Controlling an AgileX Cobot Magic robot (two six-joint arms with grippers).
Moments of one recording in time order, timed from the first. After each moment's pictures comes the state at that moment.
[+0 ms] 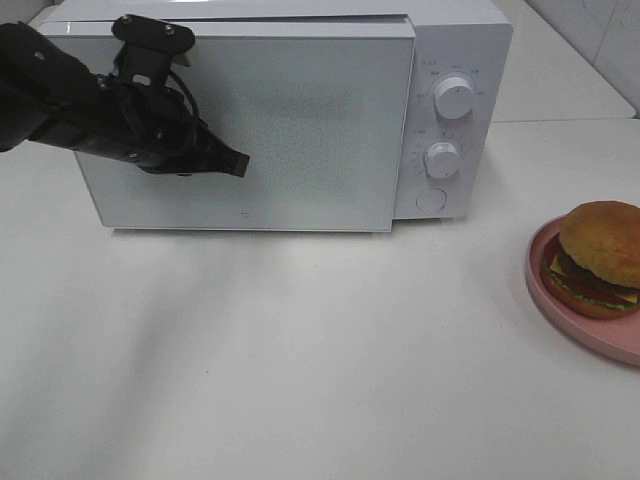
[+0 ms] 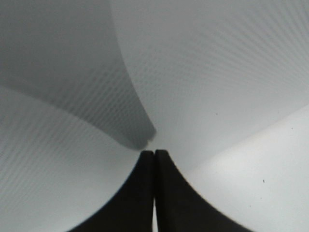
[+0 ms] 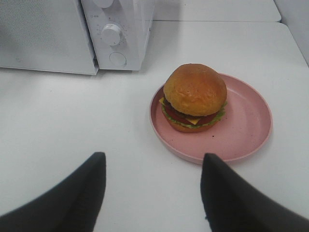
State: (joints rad) left arm -0.48 1.85 -1.08 -0.82 0.05 0.86; right arm 0.14 -0.01 -0.50 -0.03 1.01 0.07
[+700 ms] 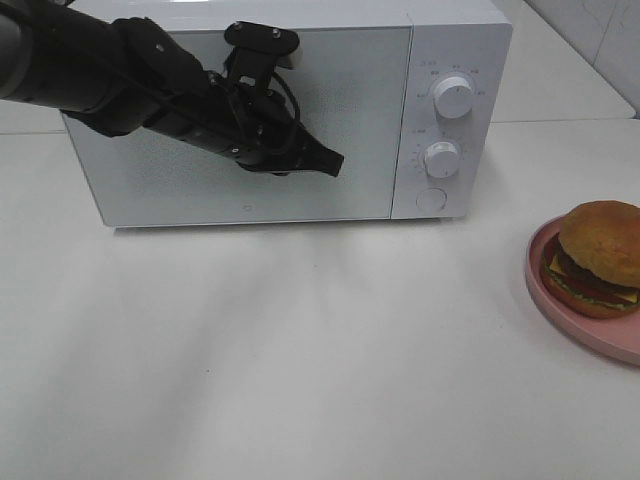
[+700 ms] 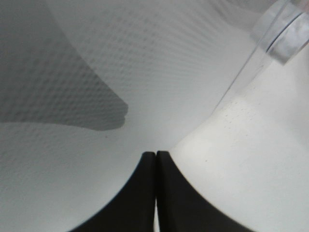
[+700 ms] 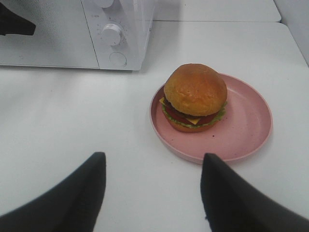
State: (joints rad) left arm -0.59 2.04 -1.35 -0.83 0.18 0.83; right arm 0.14 -0.01 -0.50 -0.03 1.01 0.07
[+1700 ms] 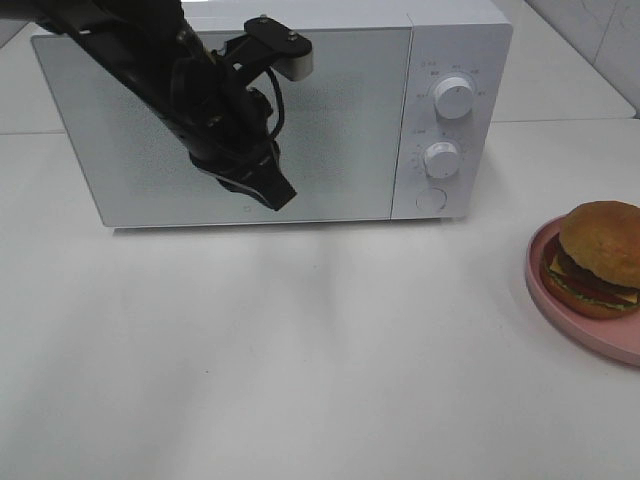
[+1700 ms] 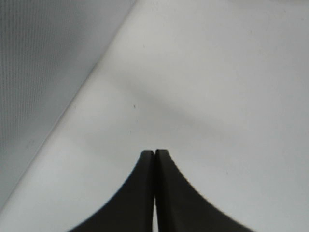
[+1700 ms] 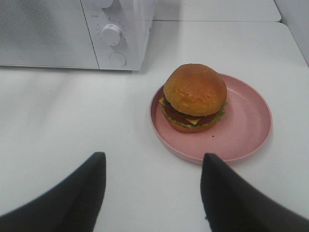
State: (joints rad) left arm -0.61 1.91 -1.43 -0.33 0.77 0.62; right arm 0.14 -0.01 -0.50 -0.03 1.01 0.07
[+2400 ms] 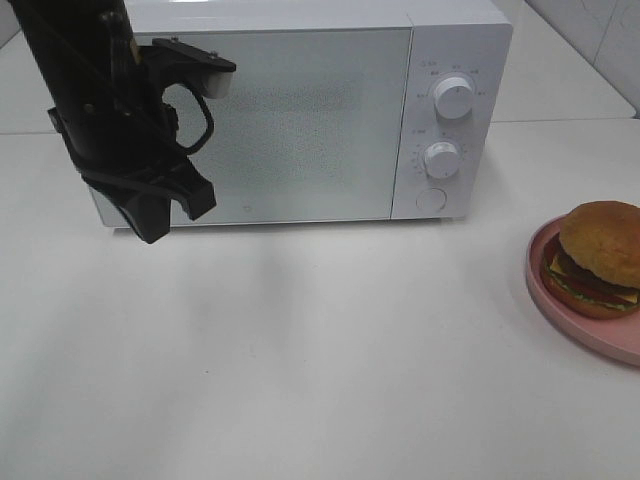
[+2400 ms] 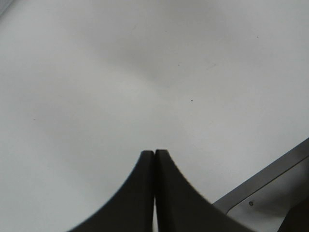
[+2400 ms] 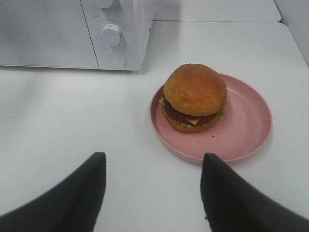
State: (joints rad) left arm -0.60 1.79 -1.43 0.00 1.22 0.13; right arm 0.14 -0.01 -0.50 -0.03 1.01 0.07
